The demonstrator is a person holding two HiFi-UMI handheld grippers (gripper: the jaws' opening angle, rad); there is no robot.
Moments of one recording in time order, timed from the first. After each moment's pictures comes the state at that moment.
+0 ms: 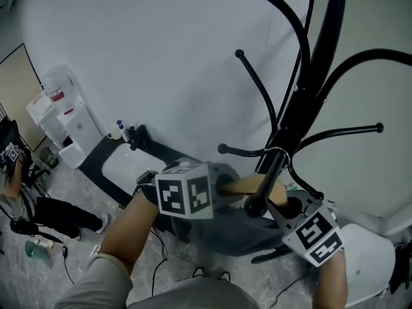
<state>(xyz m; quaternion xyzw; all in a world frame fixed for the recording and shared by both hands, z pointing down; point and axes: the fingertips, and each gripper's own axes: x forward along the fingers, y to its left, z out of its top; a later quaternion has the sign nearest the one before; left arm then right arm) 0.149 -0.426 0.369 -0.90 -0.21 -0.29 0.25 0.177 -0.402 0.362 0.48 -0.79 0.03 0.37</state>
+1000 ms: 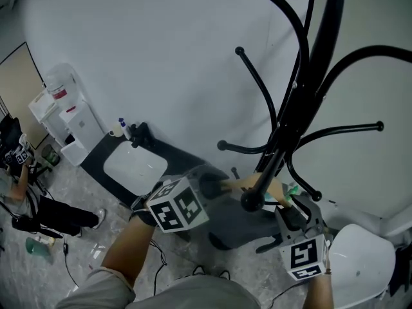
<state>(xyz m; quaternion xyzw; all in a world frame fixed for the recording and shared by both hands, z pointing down) 0.131 -0.460 0.395 -0.94 -0.02 -0.27 0.19 0.223 -0.379 0.381 0.61 -0.70 -0.08 0.36</state>
